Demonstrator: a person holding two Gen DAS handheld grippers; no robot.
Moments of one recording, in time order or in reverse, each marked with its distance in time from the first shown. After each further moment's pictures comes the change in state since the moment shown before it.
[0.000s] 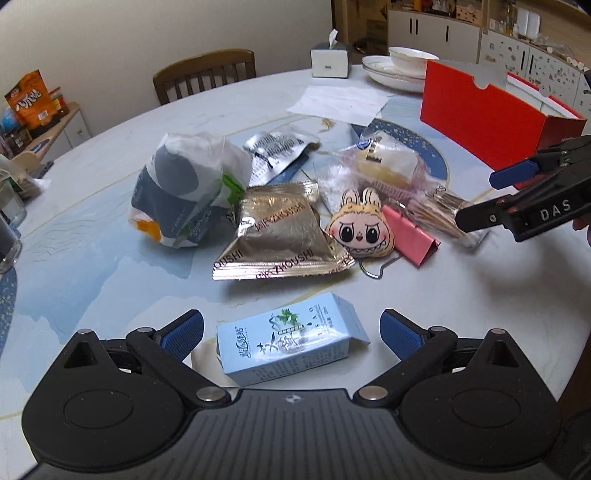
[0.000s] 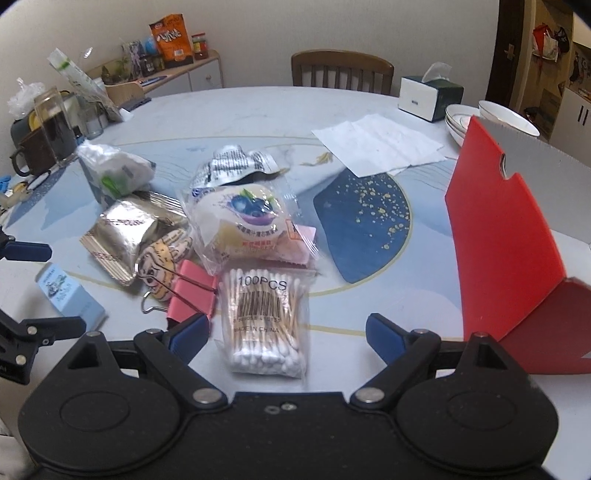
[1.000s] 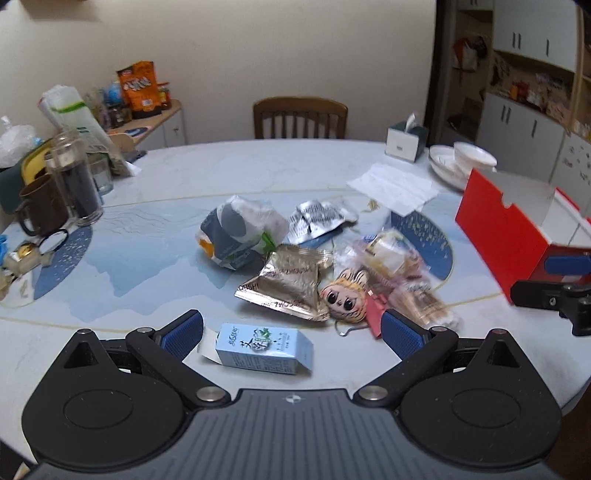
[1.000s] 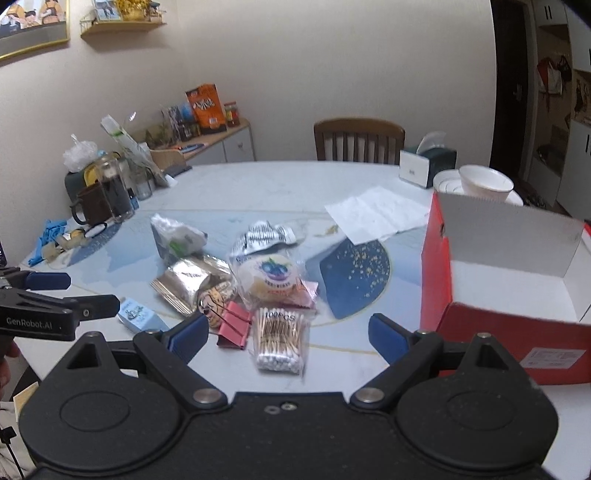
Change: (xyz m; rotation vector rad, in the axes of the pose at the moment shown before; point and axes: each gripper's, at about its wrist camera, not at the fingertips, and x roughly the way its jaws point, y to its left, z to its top) left arm -0.083 -0.045 0.014 -0.323 -0.141 0.198; right arm -0.109 -0.023 -0.014 -0.012 -0.203 0.112
